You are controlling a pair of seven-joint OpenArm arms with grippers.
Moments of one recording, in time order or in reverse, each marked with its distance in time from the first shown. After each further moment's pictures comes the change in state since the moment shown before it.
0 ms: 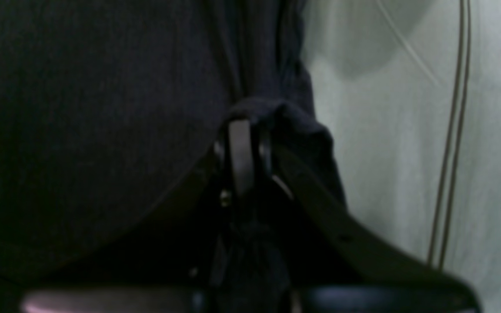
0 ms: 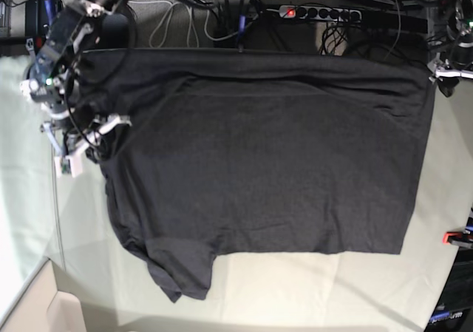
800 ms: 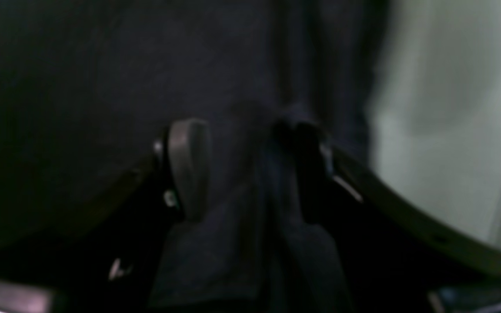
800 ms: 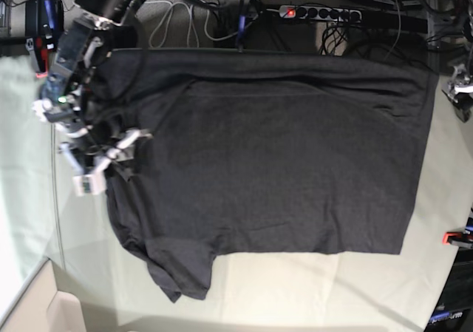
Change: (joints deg) left arm -0.2 -0.1 -4.3 8.1 0.2 0.0 0.0; right arm 2.0 -0.2 -5.4 -0.6 0.3 0.0 -0.1
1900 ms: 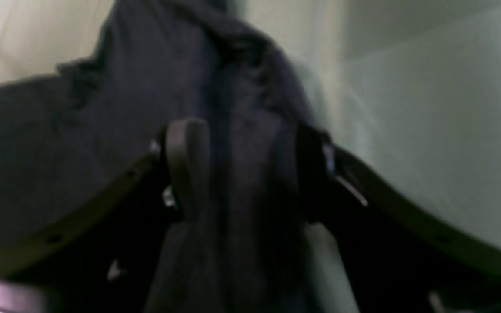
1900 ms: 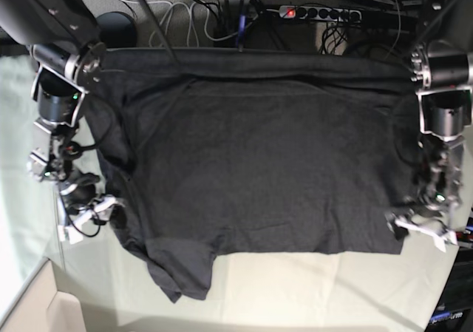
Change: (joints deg) left arm -58.4 -1.8 32.9 -58.3 15.8 0.0 -4.7; right arm 27.4 16.9 0.0 -57.8 -0.2 -0.7 28.1
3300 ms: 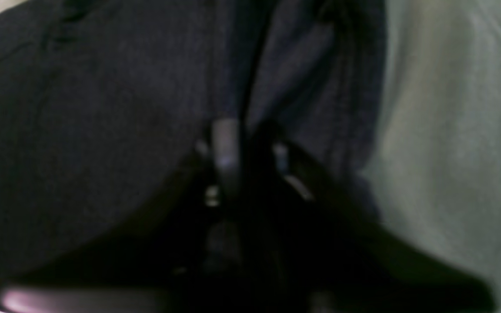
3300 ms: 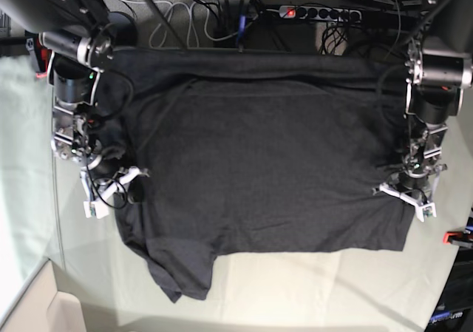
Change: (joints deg) left arm 1.0 0.9 6.3 -14.1 -0.4 -1.3 -16.2; right arm -4.4 -1.6 -4.5 -2.7 -6.3 -0.2 6.6
